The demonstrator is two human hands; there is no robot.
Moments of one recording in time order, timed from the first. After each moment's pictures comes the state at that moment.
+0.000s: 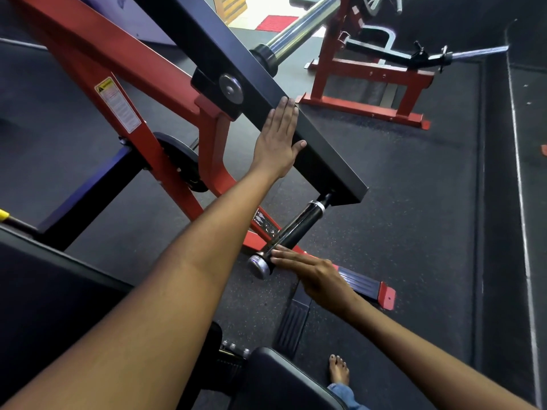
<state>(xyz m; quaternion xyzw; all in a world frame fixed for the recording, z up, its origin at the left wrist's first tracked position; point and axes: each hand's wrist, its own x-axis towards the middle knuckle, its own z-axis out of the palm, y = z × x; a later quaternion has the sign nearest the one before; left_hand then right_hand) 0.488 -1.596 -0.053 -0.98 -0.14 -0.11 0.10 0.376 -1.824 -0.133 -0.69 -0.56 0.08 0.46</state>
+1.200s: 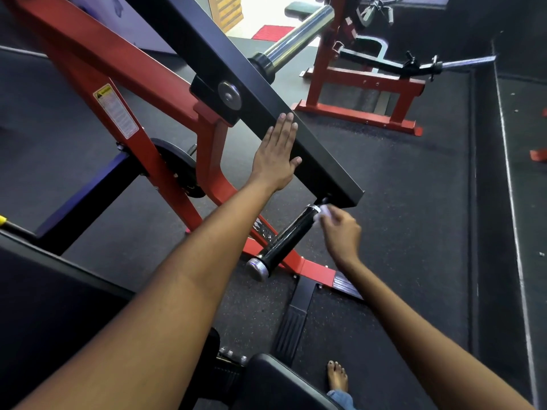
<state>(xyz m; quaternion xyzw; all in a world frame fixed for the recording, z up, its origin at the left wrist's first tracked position) 0.478 -1.605 -0.059 -0.98 -0.13 -0.07 0.10 0.429 -1.794 -0.100 -0.82 -0.05 0.08 0.56</state>
